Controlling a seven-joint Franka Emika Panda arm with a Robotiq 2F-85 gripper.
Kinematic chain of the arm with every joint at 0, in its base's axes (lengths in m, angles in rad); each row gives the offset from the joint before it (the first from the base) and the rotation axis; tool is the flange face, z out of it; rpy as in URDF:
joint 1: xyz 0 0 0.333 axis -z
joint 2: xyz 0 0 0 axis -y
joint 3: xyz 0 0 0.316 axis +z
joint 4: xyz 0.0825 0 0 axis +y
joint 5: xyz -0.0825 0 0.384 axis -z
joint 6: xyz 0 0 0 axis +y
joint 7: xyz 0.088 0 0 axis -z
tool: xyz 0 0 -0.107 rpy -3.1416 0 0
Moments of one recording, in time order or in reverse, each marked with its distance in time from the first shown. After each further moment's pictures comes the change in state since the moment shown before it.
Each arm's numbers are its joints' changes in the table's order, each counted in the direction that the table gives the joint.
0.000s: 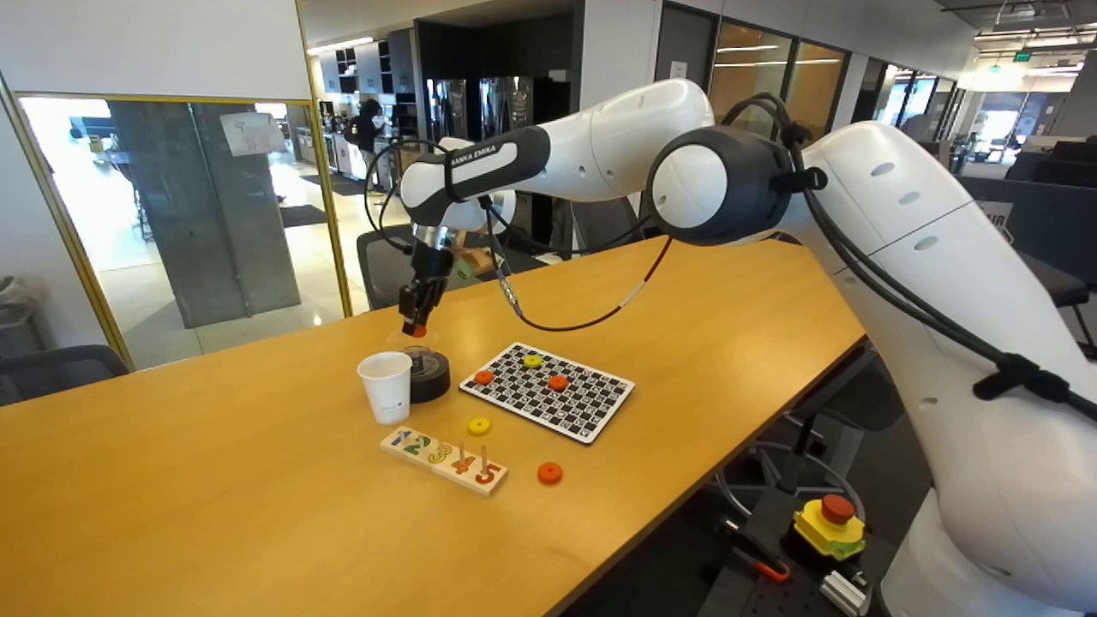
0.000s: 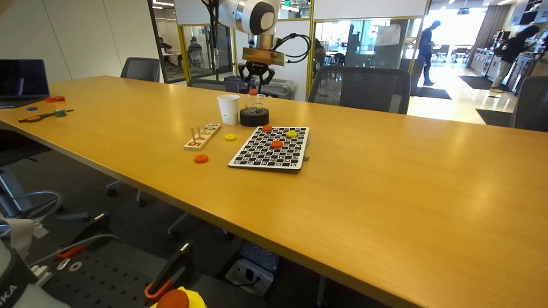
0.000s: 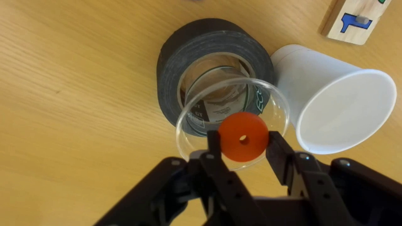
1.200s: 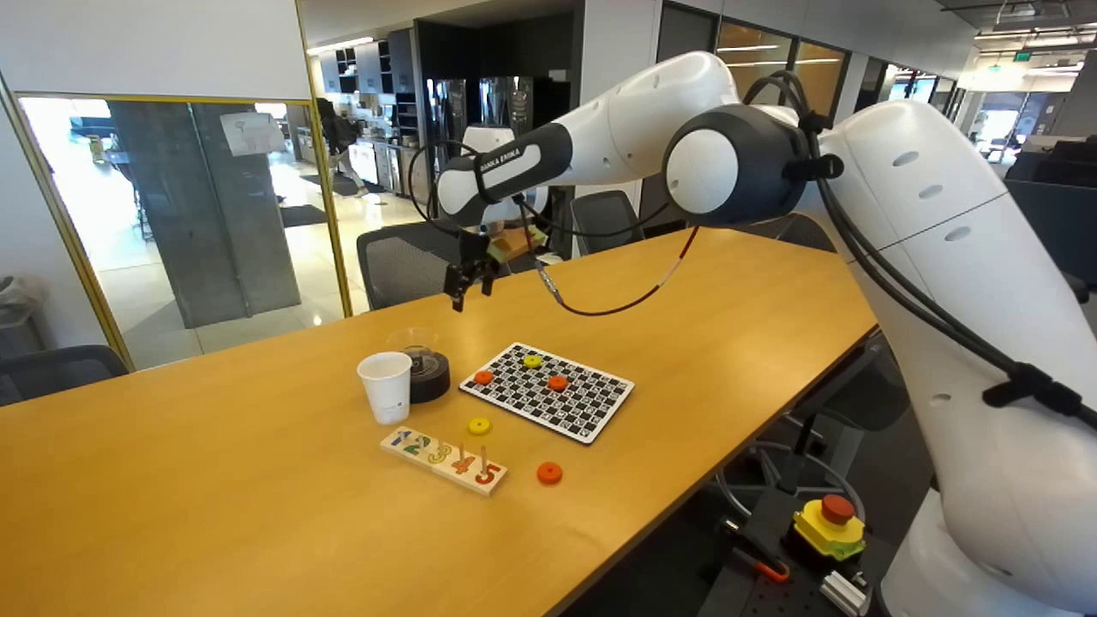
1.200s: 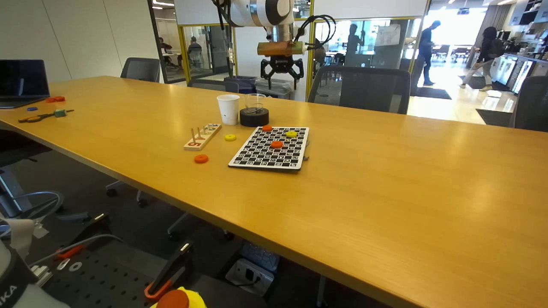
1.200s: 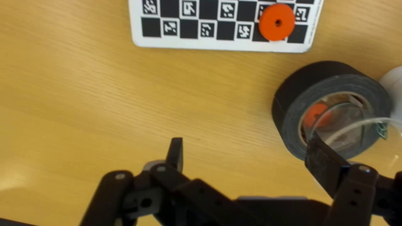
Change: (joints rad) arm -0.020 0.099 -0.181 0.110 0.146 -0.049 0.248
